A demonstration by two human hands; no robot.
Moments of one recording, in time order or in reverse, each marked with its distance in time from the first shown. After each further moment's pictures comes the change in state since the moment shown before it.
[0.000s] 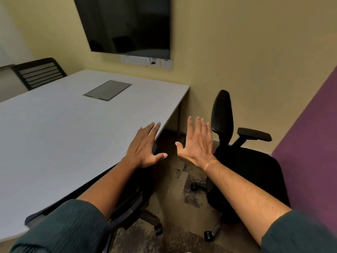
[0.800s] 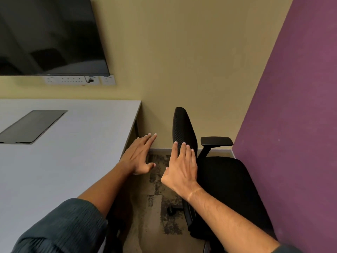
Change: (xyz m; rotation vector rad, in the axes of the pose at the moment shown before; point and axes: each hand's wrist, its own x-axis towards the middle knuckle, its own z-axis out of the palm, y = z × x) left_hand 0.269 0.009 0.088 0.052 -0.188 0.365; right_hand 0.106 0.091 0.060 -0.022 -0.128 0.351
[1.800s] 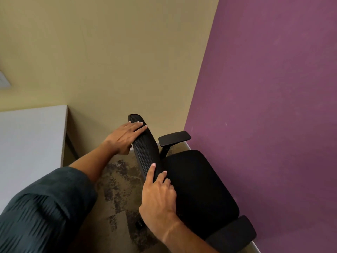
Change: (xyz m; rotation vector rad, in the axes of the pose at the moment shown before) left_hand 0.274 -0.042 0.057 0.244 -0.053 0.657; right_hand 0.084 -0.011 0.036 -0.016 -0.341 0.446
